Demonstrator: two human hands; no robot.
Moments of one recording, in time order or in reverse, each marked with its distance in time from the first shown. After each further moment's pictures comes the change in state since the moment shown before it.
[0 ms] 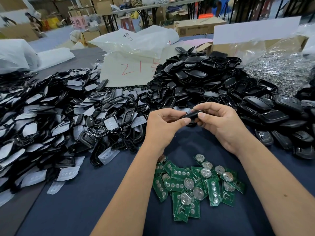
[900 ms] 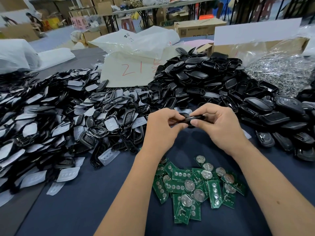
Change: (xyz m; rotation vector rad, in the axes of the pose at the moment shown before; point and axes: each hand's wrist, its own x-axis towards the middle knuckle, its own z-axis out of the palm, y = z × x) left_hand 0.001 0.000 -0.005 0.423 0.004 0.170; right_hand -0.003 -0.002 0.005 -0.490 0.003 -0.250
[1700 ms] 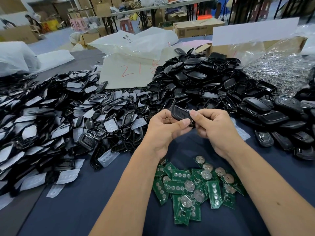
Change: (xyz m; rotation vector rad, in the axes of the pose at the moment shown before) left_hand -0.004 0.011 0.003 -0.881 -0.084 -0.423; right_hand 0.002 0.005 0.018 0.326 0.063 0.198
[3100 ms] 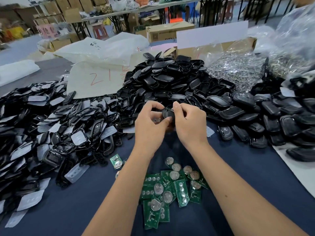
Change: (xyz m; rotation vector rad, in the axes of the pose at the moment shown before) left_hand 0.019 -0.021 0.042 0.534 0.072 0.293; right_hand -0.004 -0.018 -0.003 -0.599 0.443 -0.167
